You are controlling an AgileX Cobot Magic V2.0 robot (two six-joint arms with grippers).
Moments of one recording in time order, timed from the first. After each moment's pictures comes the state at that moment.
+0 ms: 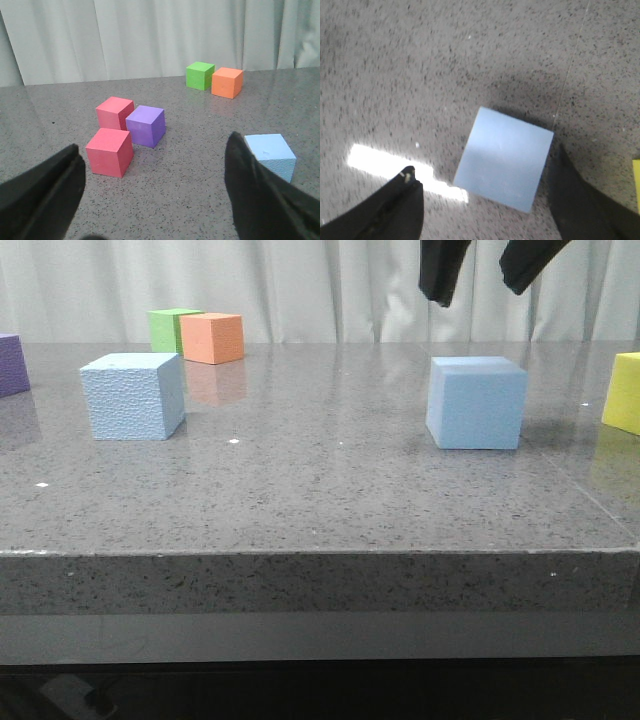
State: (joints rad) left arm -0.06 0.36 -0.70 0.13 0.59 -0.04; right arm 0.44 1.63 -1.57 -0.08 1.02 0.26
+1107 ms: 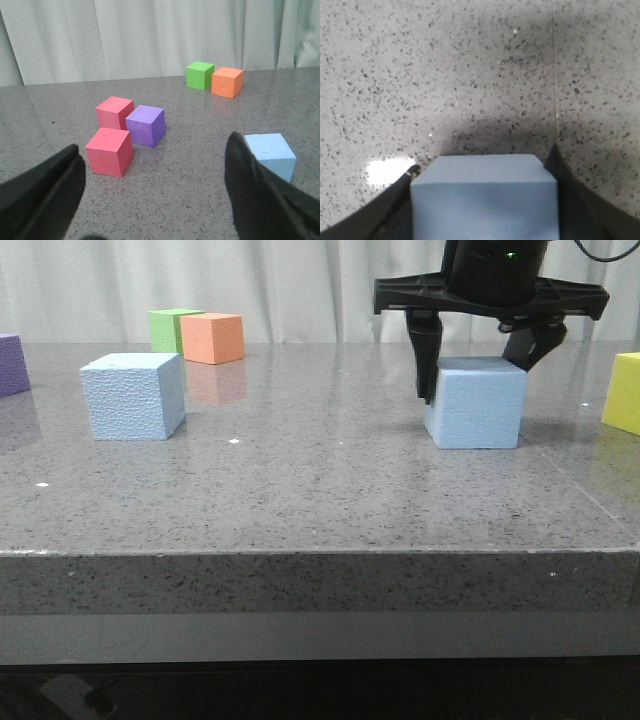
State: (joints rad) left arm -0.06 0.36 -0.70 0.13 0.59 -0.04; right arm 0.41 1.83 -1.57 -0.14 0.96 0.58
